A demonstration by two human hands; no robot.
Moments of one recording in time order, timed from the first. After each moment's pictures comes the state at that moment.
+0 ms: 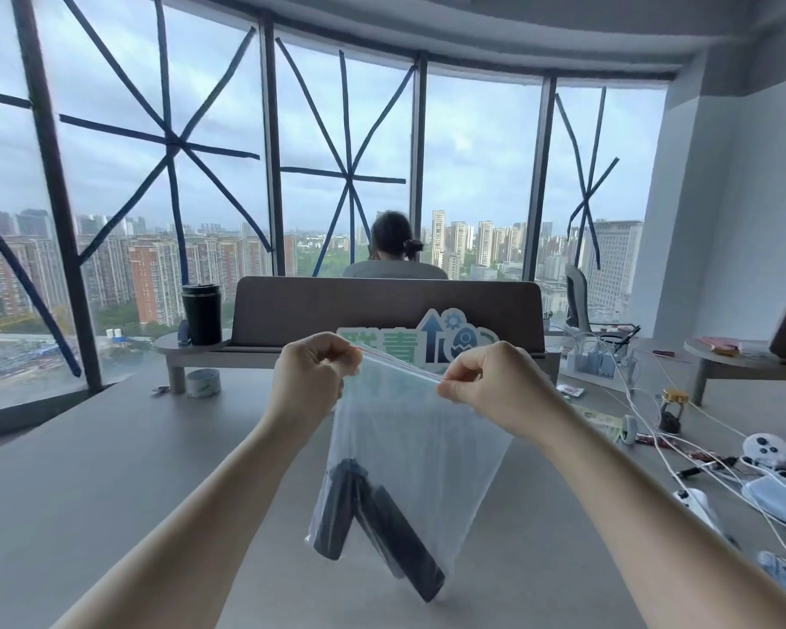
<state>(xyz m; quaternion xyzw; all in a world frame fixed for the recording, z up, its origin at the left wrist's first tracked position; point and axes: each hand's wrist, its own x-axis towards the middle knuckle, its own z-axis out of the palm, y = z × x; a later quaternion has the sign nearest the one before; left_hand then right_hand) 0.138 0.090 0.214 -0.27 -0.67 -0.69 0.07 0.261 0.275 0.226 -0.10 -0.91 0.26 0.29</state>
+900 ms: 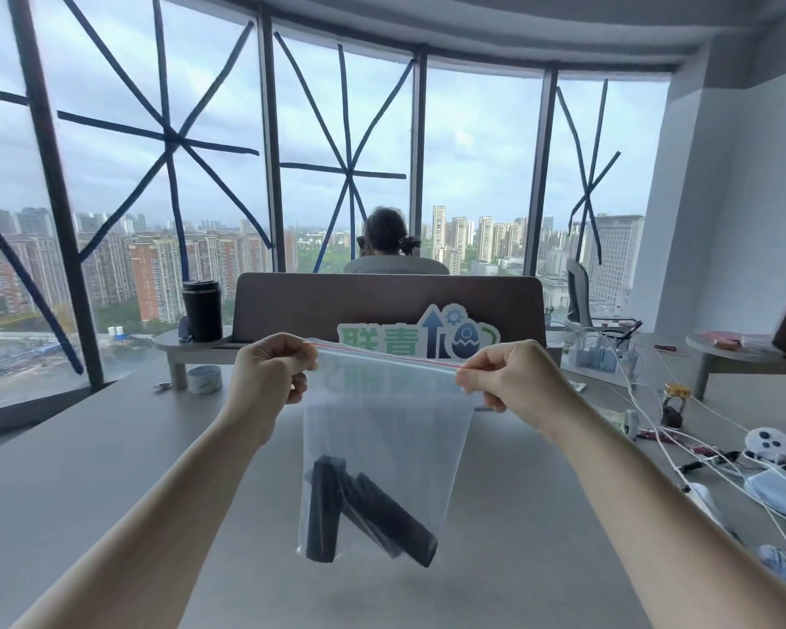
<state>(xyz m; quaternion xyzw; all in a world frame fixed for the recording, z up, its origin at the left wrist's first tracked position) 0.110 0.060 0.209 -0.21 -0.64 -0.74 0.03 0.261 0.294 0.219 -0.09 -0.84 0.44 0.29</state>
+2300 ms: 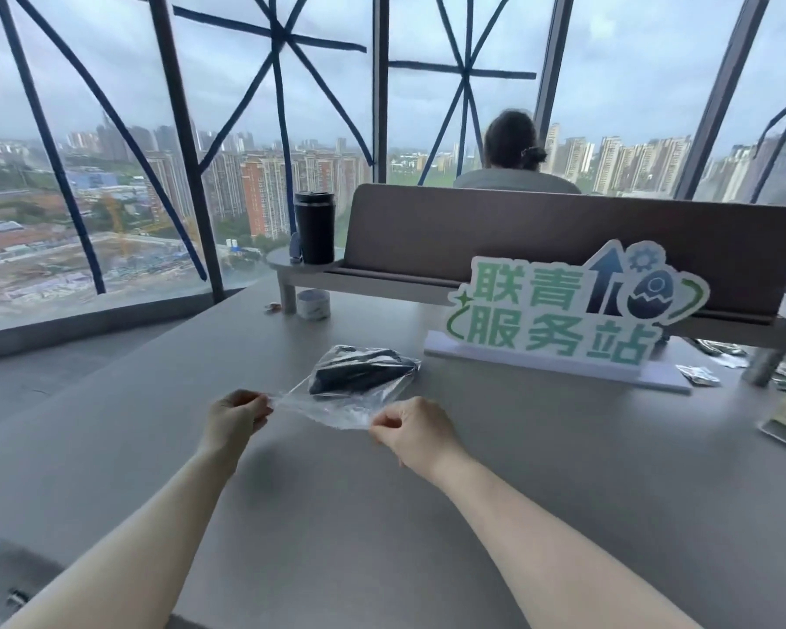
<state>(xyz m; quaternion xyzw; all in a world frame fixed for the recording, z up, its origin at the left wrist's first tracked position) -0.102 -0.102 0.005 0.06 -0.69 -0.72 0.05 0.008 0.131 0.044 0.00 -0.93 0.35 0.08</state>
